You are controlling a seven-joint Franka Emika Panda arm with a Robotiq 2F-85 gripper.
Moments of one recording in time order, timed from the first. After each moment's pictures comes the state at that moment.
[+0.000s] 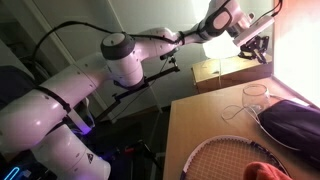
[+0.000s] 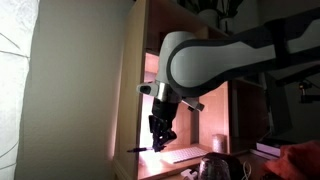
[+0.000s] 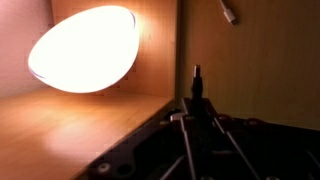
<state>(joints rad) -2.58 -1.44 2.02 -0.61 0.87 2.07 -1.15</state>
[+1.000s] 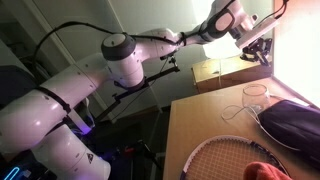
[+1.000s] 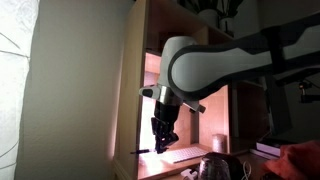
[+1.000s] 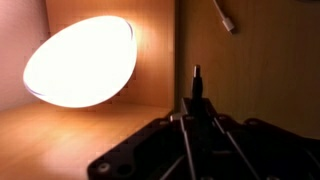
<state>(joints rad) -2.59 -1.45 2.02 -0.62 0.88 2.07 -1.15</state>
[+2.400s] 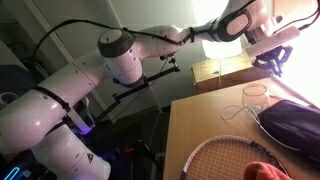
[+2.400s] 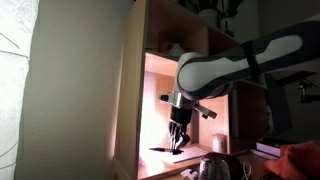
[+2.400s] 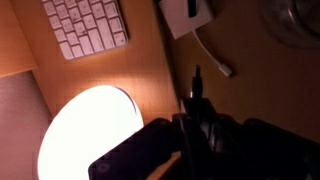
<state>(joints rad) -2.59 -1.40 2.02 -0.82 1.02 2.07 -1.14</state>
